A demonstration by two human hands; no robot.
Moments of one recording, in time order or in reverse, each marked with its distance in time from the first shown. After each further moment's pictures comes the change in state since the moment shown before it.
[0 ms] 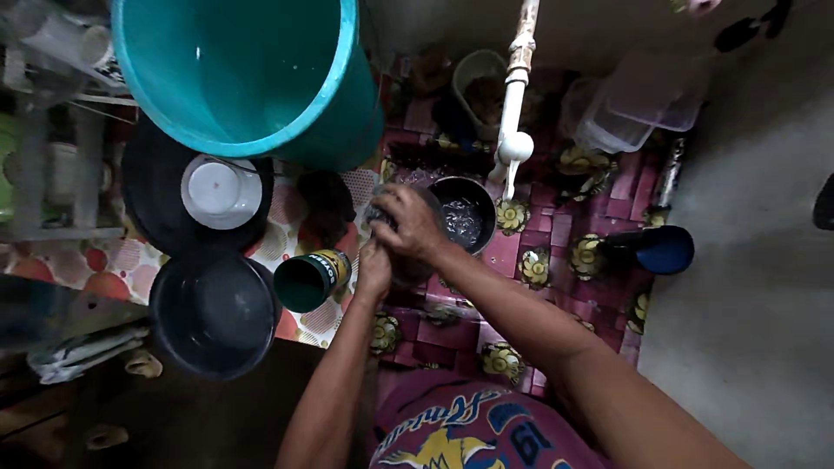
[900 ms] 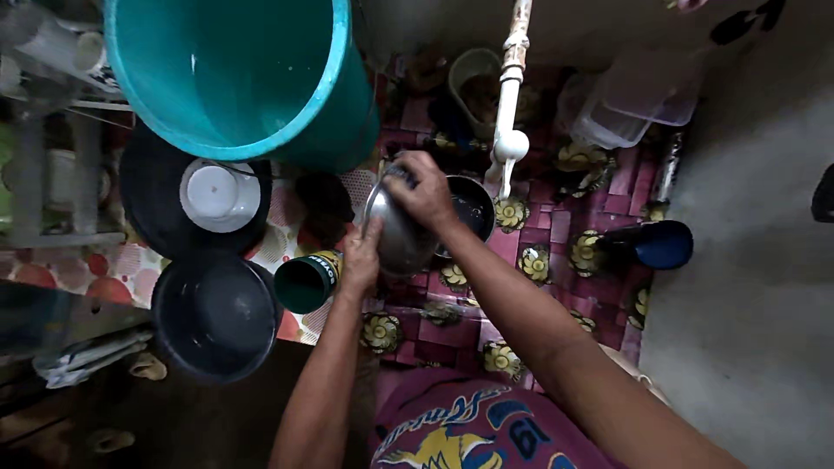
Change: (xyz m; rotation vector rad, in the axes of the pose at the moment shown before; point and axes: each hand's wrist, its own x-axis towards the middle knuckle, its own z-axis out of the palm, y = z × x) left_hand 0.007 0.026 -0.016 -0.014 -0.067 0.135; right_hand 0.029 0.005 -0.026 0.164 0.213 0.170
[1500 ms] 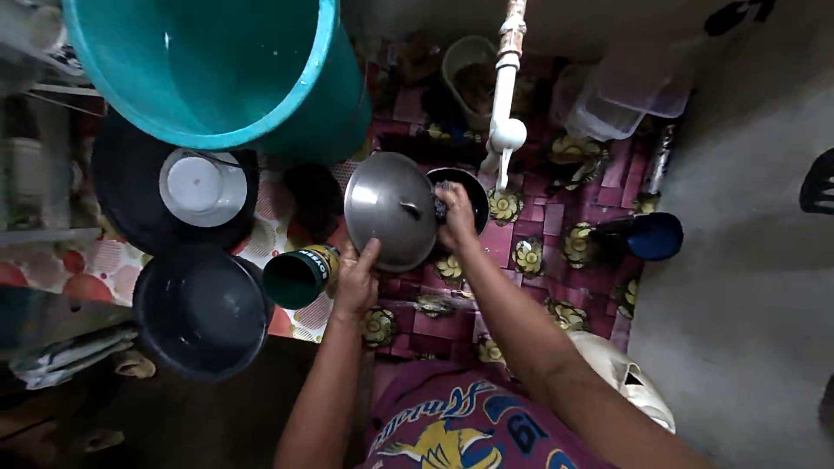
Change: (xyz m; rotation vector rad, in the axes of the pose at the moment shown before) left_hand -0.035 -0.016 -0.003 -0.338 -0.046 -0.049; right_hand -0.067 0.064 -0.005 0.856 0.279 0.758
